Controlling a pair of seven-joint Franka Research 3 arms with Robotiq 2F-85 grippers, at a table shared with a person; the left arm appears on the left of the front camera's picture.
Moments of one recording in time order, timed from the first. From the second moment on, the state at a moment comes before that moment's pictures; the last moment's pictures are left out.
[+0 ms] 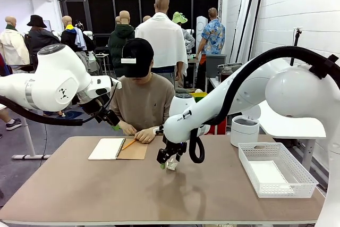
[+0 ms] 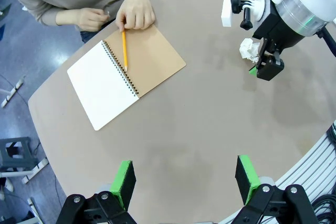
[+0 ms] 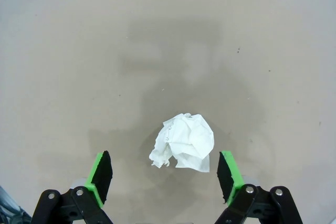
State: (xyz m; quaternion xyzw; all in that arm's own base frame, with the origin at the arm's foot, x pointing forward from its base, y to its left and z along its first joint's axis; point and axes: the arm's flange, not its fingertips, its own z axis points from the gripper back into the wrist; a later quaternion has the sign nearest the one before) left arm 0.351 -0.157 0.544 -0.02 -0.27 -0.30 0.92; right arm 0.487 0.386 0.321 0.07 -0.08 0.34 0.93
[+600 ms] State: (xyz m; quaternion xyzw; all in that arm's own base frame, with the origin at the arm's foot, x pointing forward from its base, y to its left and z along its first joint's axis) left arm 0.351 -0.157 0.544 -0.02 -0.27 -0.30 0.92; right arm 0.499 0.383 0.309 0.06 -0.08 0.34 0.93
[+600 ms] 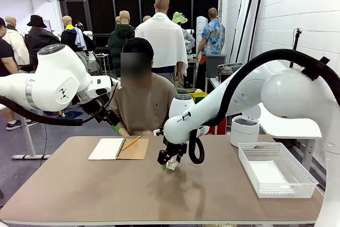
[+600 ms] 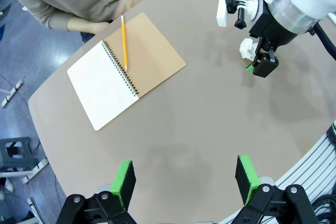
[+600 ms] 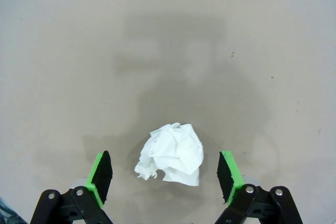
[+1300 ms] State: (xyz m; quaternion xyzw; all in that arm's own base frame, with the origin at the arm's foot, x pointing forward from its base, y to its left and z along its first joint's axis) left arm 0.351 -0.157 0.544 -0.02 -0.27 -0.30 0.92; right arm 0.510 0.383 0.305 0.05 -0.07 0.34 0.94
